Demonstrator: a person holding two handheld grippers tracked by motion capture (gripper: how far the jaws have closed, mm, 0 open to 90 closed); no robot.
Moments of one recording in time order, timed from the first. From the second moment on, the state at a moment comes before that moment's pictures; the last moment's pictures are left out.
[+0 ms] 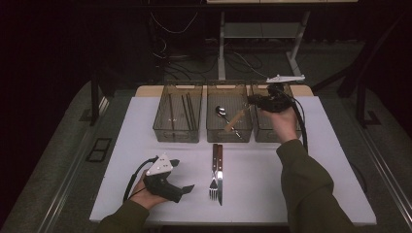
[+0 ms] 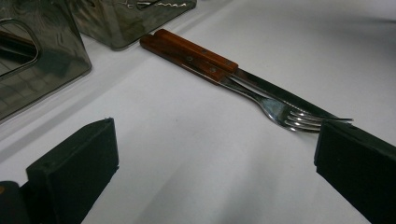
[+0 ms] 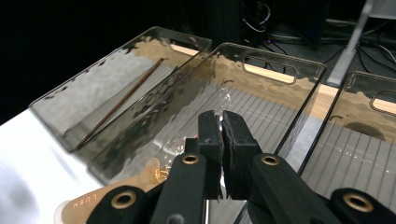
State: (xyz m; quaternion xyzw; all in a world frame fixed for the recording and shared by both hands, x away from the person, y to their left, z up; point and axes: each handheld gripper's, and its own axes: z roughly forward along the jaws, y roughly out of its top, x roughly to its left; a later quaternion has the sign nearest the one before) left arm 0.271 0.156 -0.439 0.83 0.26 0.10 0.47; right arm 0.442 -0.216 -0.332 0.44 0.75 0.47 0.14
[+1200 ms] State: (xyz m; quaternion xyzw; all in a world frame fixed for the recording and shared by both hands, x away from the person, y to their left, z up) left arm 0.270 0.154 -0.440 0.84 0.25 0.11 0.47; right arm 0.472 -0.175 -0.383 0.49 0.75 0.42 0.13
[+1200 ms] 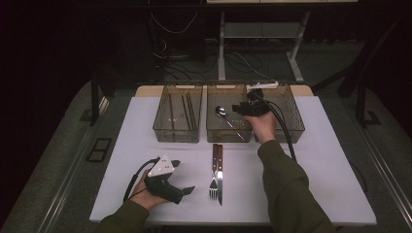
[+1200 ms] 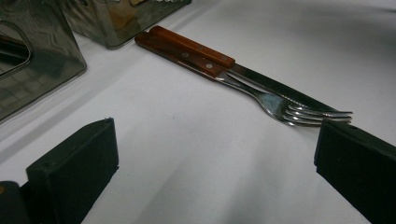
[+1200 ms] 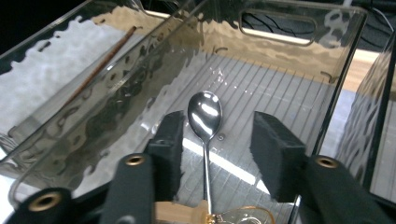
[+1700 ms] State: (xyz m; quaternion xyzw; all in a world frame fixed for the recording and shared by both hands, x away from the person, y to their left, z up) left arm 0.270 0.153 -0.441 0.84 0.25 0.10 0.47; right arm 0.434 -0.196 -0.354 0.42 0.77 0.46 0.14
